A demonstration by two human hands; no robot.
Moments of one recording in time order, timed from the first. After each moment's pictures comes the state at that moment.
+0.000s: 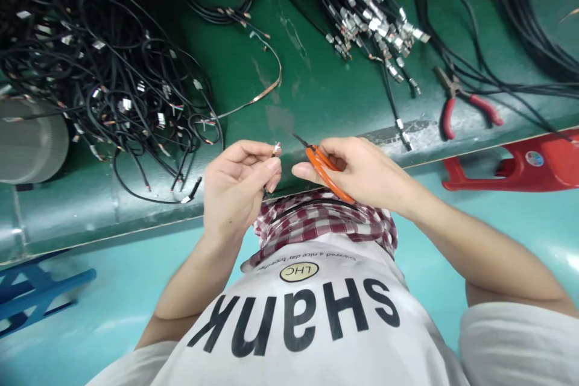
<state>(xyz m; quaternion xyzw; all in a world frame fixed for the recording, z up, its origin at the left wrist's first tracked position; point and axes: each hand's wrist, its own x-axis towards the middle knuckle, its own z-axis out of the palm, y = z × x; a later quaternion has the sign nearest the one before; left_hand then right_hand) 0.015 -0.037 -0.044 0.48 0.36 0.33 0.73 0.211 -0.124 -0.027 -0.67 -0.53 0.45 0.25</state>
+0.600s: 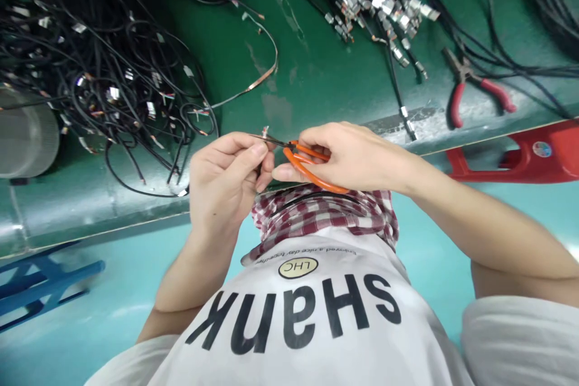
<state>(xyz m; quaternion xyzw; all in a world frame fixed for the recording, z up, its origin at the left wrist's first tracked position) 0.014 -0.034 -0.039 0.49 0.38 0.29 0.72 0.211 -0.100 -0.019 -0.60 -0.62 0.46 0.18</state>
